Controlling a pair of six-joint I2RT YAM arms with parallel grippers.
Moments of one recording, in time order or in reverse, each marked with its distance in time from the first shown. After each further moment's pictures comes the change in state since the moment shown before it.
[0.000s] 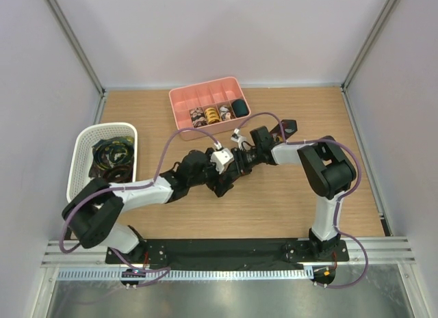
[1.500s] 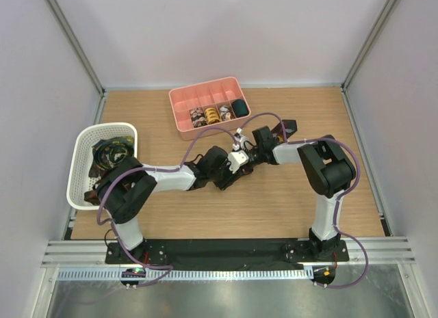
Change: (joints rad) left arm -0.039 0.338 0.271 -0.230 -0.081 0.066; right arm -0.026 0.017 -0.006 0.025 -0.015 0.030
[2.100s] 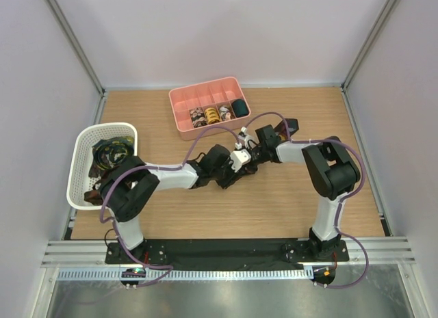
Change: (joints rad) left arm -0.004 0.027 0.036 -0.010 0.011 0.002; right arm -0.022 -0.039 0.005 -0.085 0.072 0.023
